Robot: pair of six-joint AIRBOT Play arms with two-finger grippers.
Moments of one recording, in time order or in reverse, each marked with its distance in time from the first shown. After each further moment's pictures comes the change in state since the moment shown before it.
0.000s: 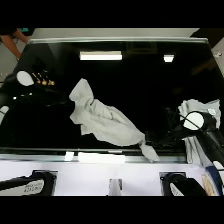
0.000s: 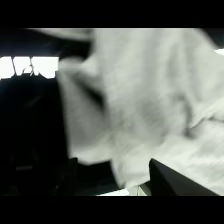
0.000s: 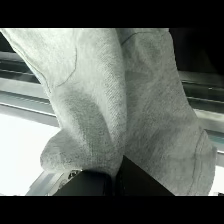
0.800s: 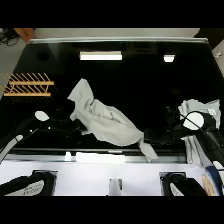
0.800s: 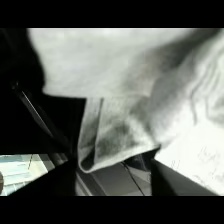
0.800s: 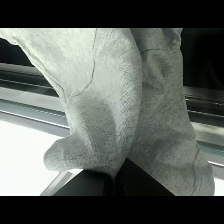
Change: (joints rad) left arm -0.064 0.092 -0.650 -0.427 0.393 -0.006; right arm 0.000 0.000 -0.004 0.029 -0.049 -0.007
